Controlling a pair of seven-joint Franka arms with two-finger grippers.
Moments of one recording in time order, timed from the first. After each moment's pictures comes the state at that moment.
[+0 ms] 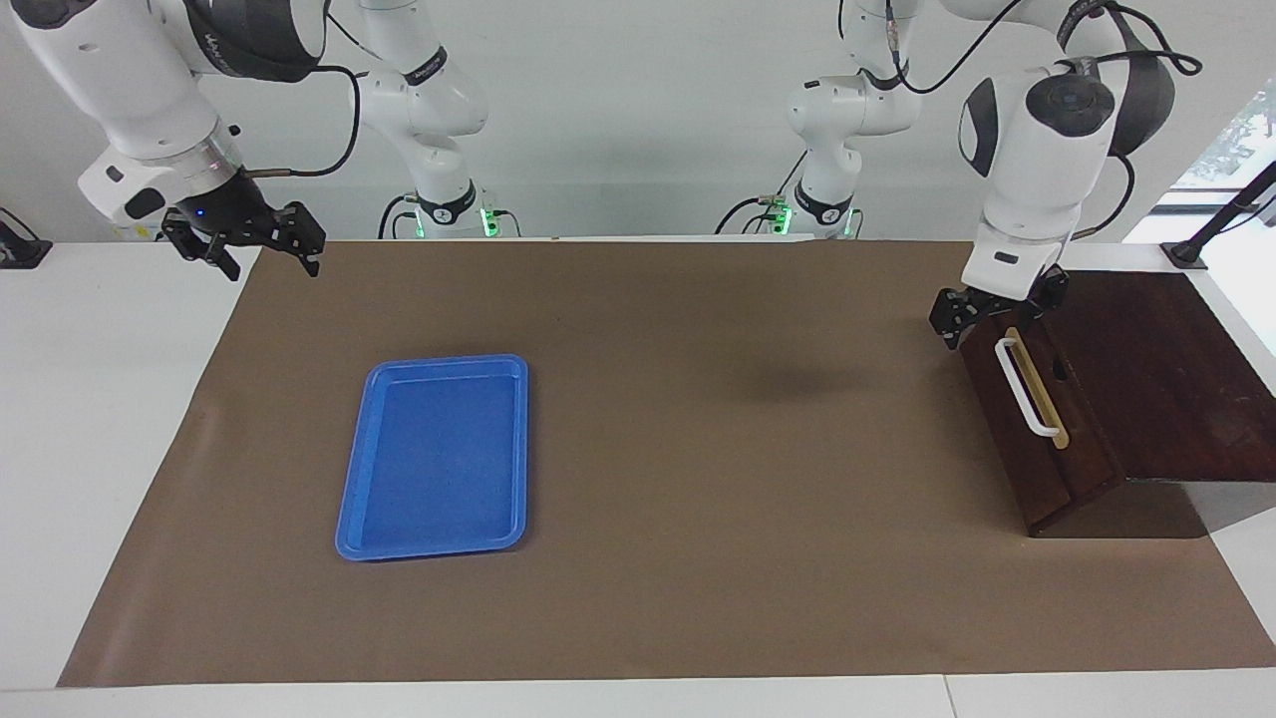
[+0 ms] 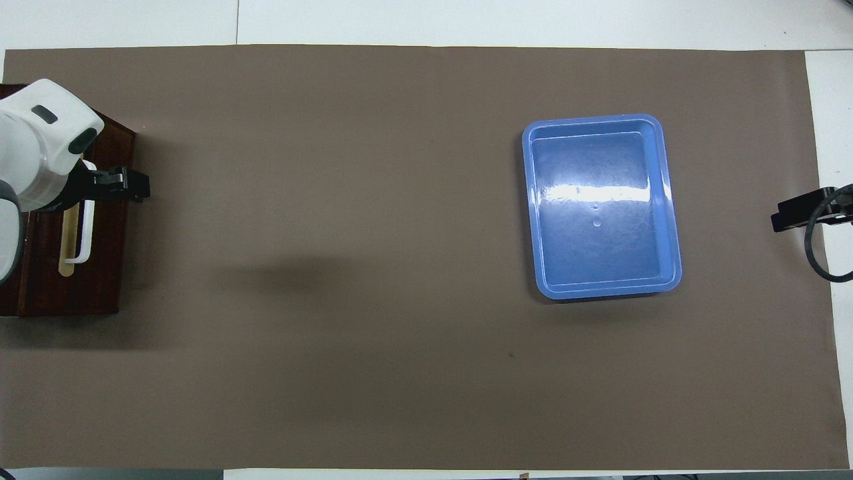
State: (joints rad) left arm -0.02 0.06 -0.13 -1.86 0.41 1.93 -0.21; right arm -0.14 -0.02 0.04 -1.62 -0.02 1.53 -0.15
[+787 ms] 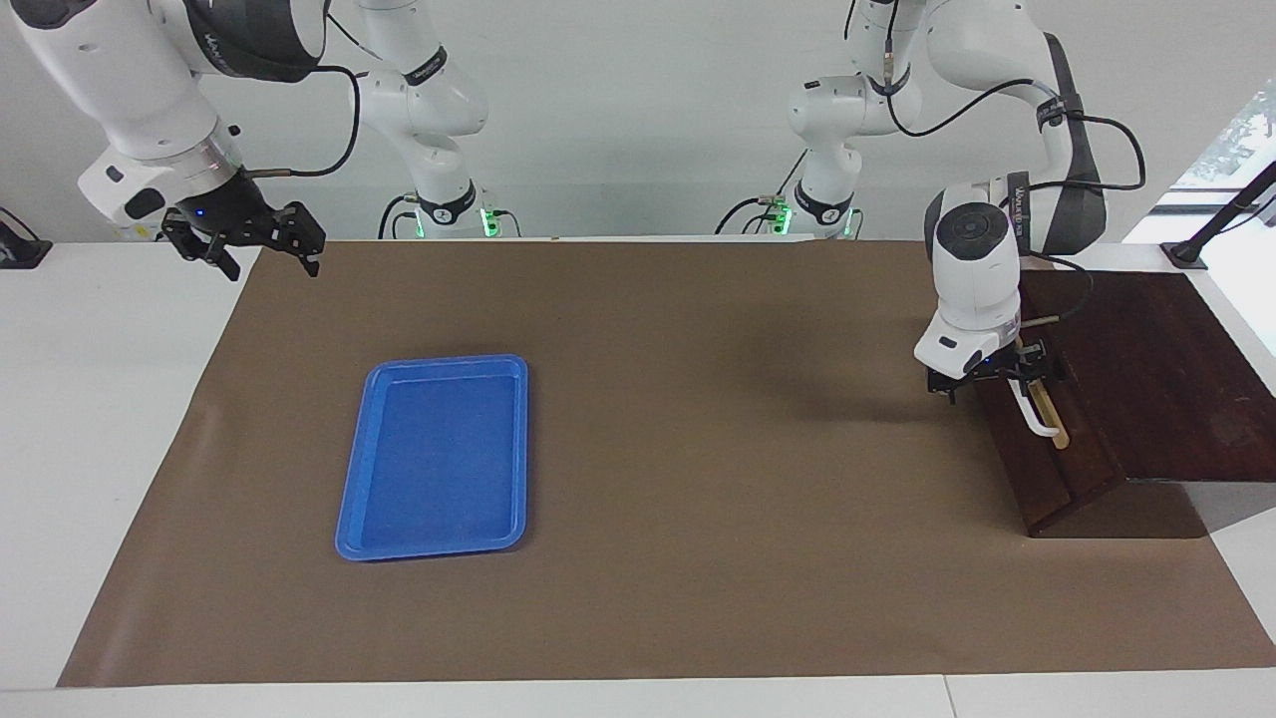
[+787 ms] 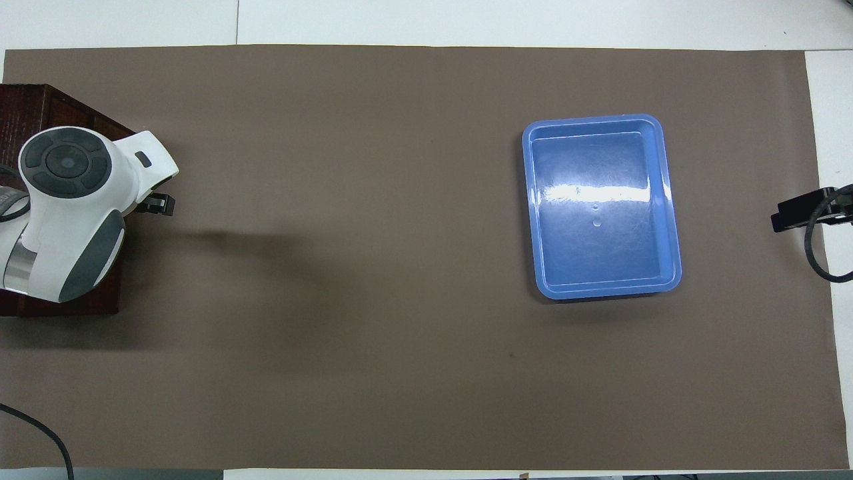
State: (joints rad) left arm 0.01 0.12 -0.11 -2.02 0.60 2.15 -0.17; right arm -0.14 -0.02 0.04 -1.62 -0.02 1.53 -0.15
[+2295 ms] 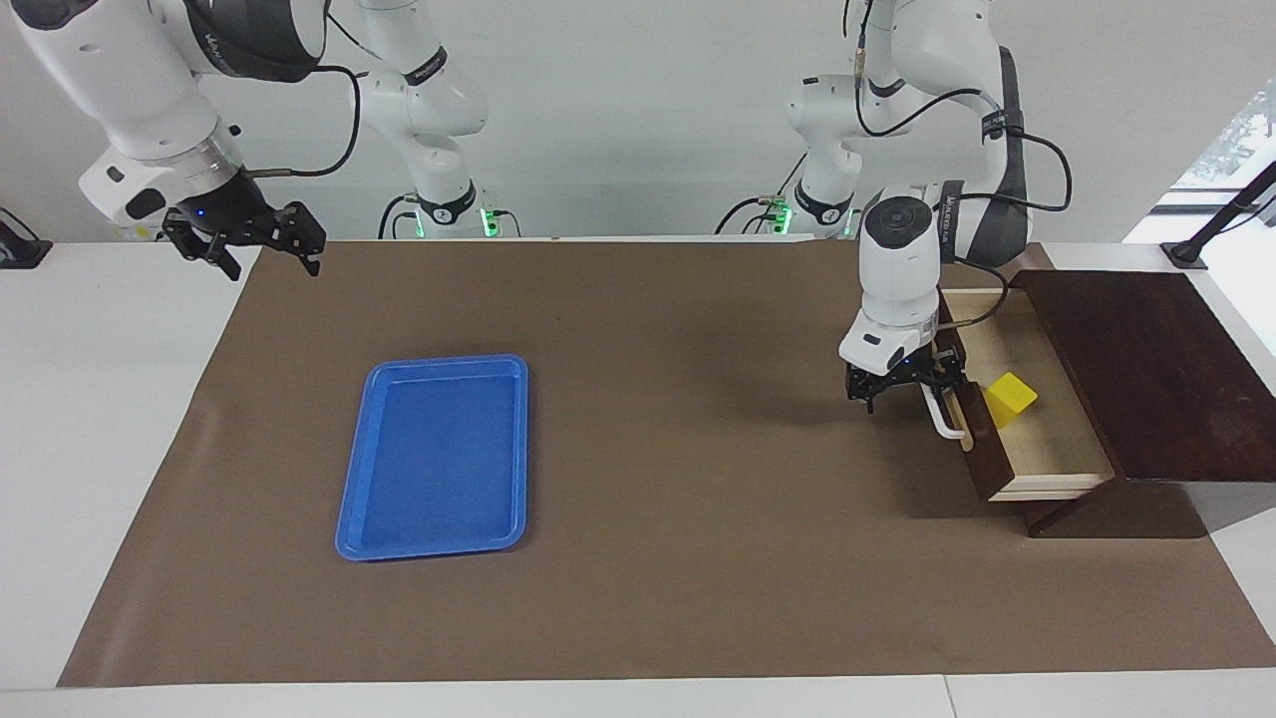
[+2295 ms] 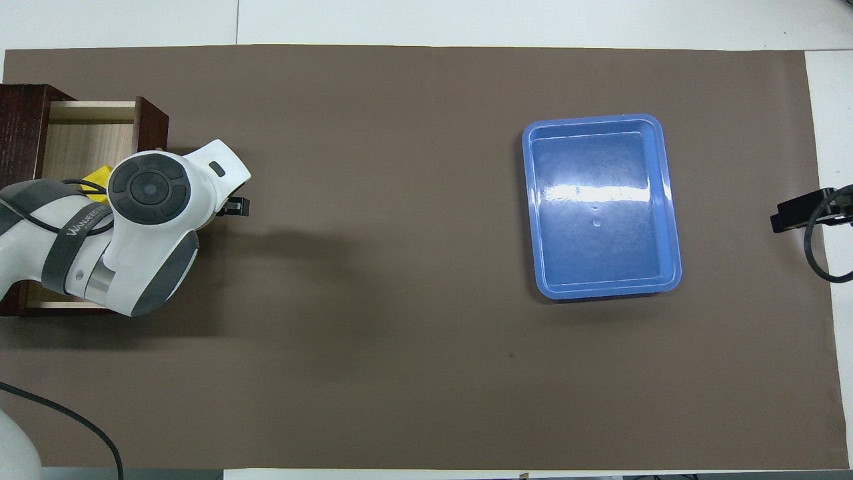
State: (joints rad) left arm -0.15 0.13 -0.12 -2.04 0.45 2.21 -0.40; right arm -0.14 -0.02 0.04 -1.62 -0.02 1.52 -0.15
